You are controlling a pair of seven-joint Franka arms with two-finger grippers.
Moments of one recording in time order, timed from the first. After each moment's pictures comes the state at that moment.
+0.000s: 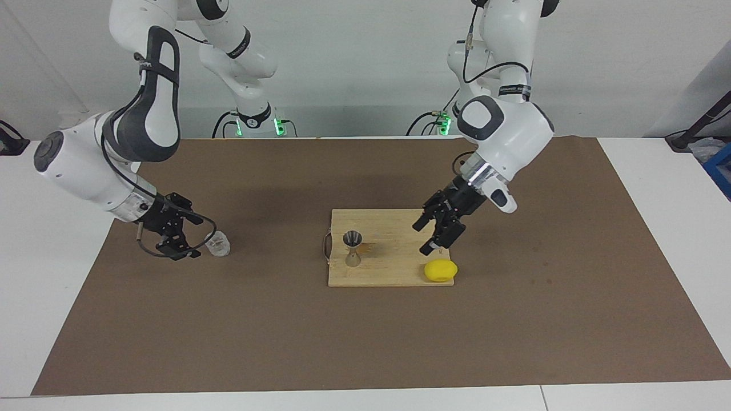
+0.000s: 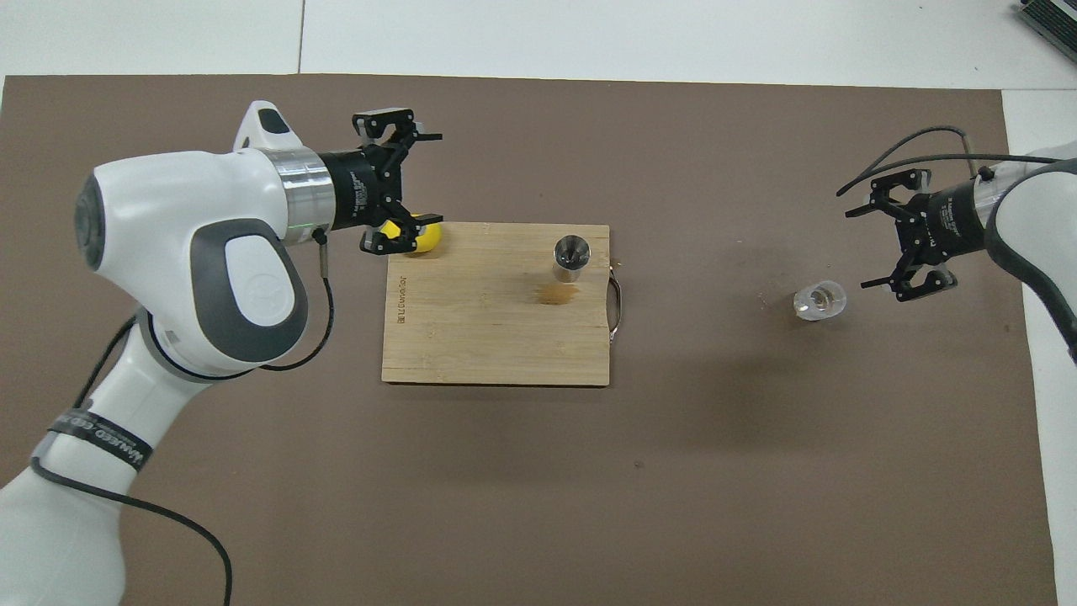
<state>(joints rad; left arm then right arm) -0.28 0.22 -0.08 -1.82 -0.77 2.52 -1.11 -0.27 0.31 0.11 -1.72 0.38 1.91 1.14</state>
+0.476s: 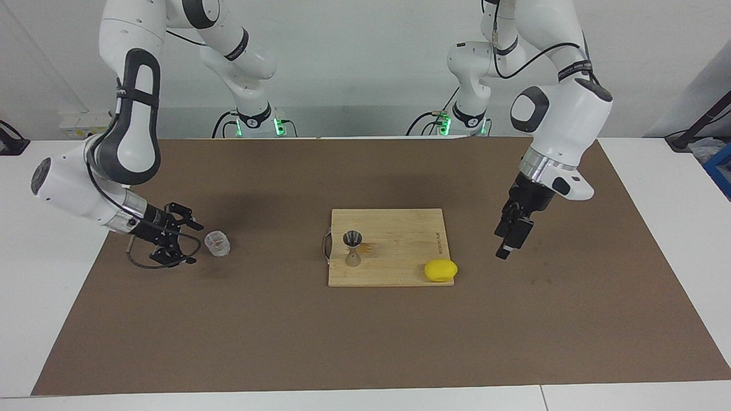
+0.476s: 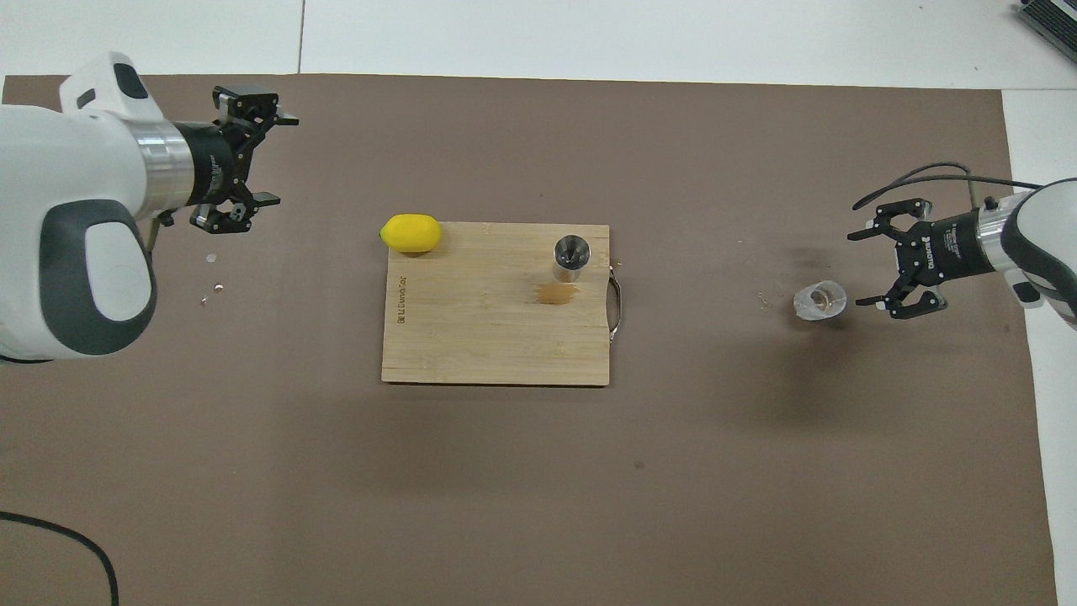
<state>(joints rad) -0.10 0.14 -0.08 -1.81 -0.31 2.38 -1.04 -0.37 0.41 0.11 -1.77 0.51 1.93 1.05</state>
